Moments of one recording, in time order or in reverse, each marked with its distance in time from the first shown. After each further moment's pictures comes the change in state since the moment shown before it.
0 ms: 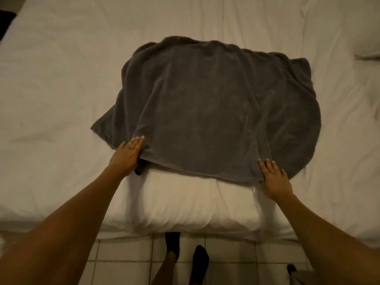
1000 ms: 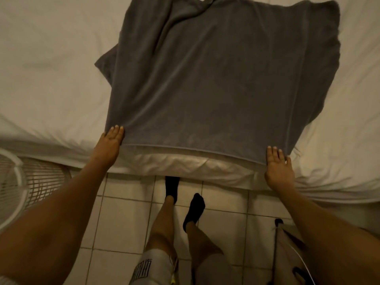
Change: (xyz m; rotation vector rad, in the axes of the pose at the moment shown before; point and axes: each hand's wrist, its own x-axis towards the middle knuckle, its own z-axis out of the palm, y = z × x) left_hand -0.154 -0.024 0.119 -0.023 0.057 -0.148; right_hand -0.107 0.025 0.091 -0.165 0.018 0.024
